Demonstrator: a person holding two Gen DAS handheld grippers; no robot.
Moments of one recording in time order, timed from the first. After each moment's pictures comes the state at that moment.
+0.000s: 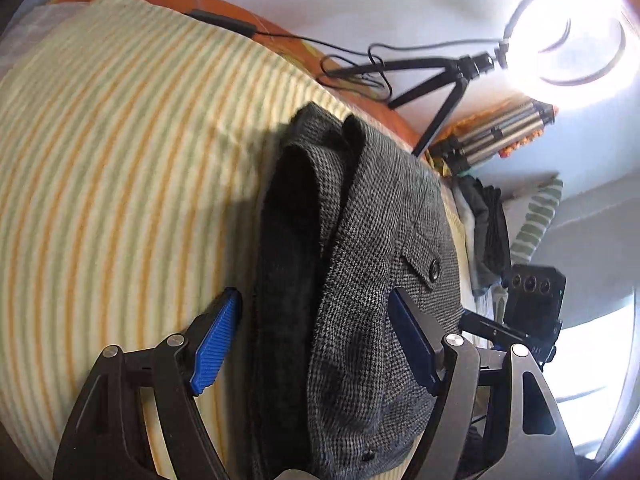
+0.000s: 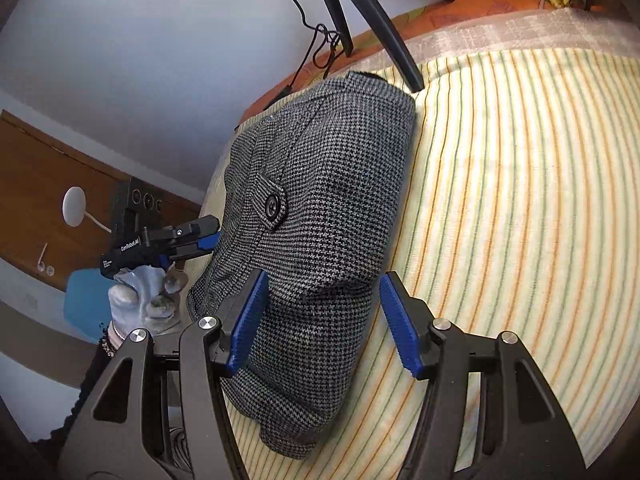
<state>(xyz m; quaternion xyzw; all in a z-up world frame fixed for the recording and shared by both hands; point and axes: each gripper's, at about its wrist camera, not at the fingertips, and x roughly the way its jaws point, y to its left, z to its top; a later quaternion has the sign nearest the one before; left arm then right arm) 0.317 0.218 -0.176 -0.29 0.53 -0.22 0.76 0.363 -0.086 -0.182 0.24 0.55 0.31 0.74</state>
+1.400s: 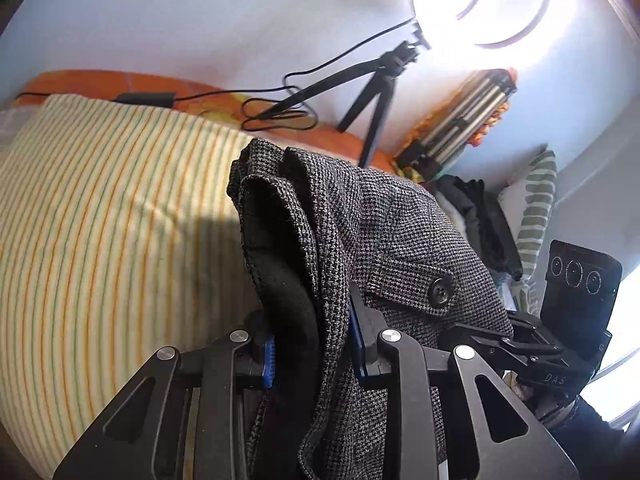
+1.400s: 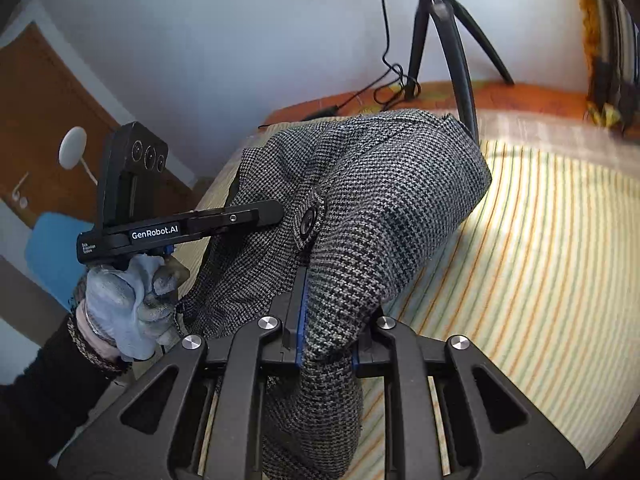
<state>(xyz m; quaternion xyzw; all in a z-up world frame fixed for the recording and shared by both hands) 0.309 0.154 -0.140 -0.21 0.45 -0.23 0.83 0.330 -0.041 -0.114 0.10 0.48 0.33 0.81</state>
